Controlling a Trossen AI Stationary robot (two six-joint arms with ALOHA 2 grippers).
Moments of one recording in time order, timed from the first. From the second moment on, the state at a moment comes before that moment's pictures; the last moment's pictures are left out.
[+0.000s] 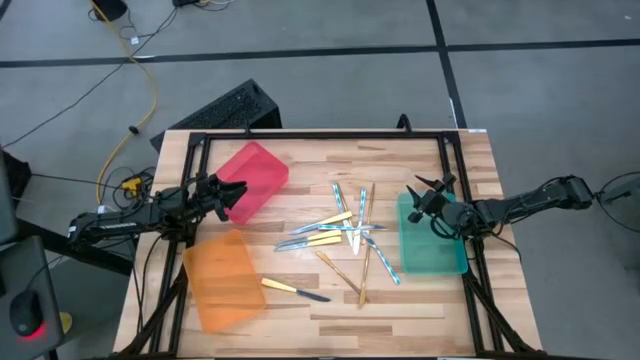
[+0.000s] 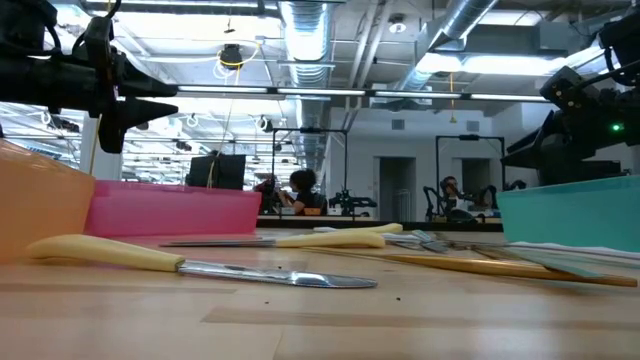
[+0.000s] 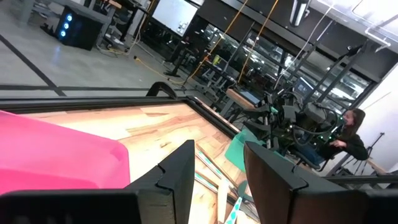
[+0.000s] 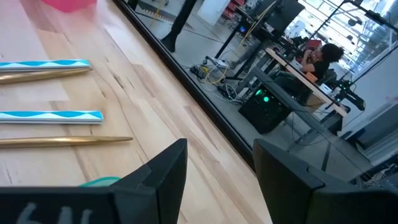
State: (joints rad) left arm 0.15 0.05 0.01 0.07 -0.30 -0.56; right arm 0.19 0.41 0.02 0.01 1.10 -0.24
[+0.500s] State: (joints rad) left arm 0.15 0.05 0.01 0.07 -0.30 -0.54; right arm 0.16 0.40 0.02 0.01 1.10 -0.32
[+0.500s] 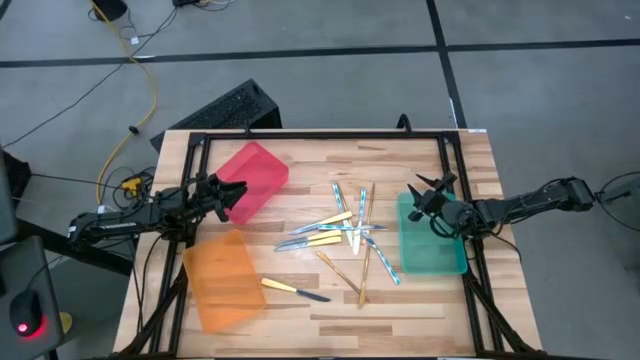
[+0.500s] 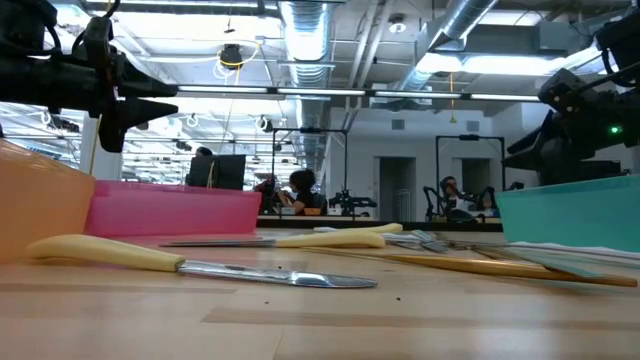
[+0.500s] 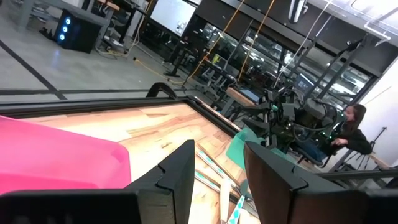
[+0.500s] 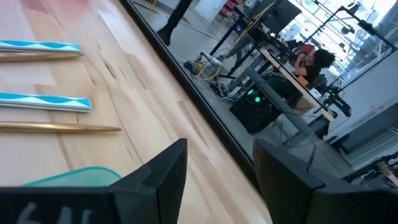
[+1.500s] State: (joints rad) left arm 0.15 0.05 0.01 0.07 -0.35 -0.59; right arm 0.10 0.41 0.02 0.16 0.86 0.68
